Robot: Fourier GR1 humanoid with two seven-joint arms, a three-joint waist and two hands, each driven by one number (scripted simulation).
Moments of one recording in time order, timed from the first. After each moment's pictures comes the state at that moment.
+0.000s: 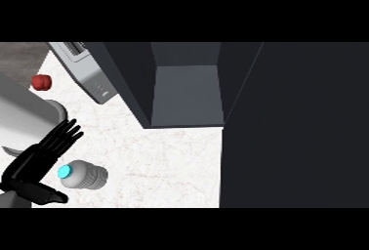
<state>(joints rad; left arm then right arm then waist) -0.11 0.31 0.35 -1.07 0.12 -0.90 -0.31 0.85 -0.10 0.29 -2.49 -0.06 0.20 -0.11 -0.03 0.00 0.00</state>
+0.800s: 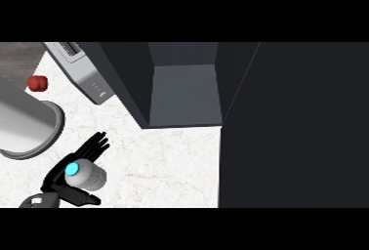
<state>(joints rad) -0.18 0.28 0.17 -0.73 -0.06 -0.75 -0.59 0.94 -0.13 0.32 -2.49 -0.05 0.22 -0.20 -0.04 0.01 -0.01</state>
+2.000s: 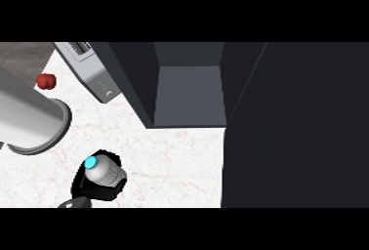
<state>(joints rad) -0.22 0.12 0.22 -0.55 0.10 -0.46 -0.78 1.01 -0.15 0.31 -2.48 -0.04 0.22 -0.27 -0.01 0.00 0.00</state>
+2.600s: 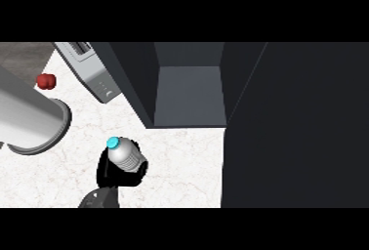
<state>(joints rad) -0.23 0.01 0.05 -0.69 0.32 -0.21 -0.79 1.05 -0.17 0.30 -2.49 -0.05 0.24 -0.29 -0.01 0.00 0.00</state>
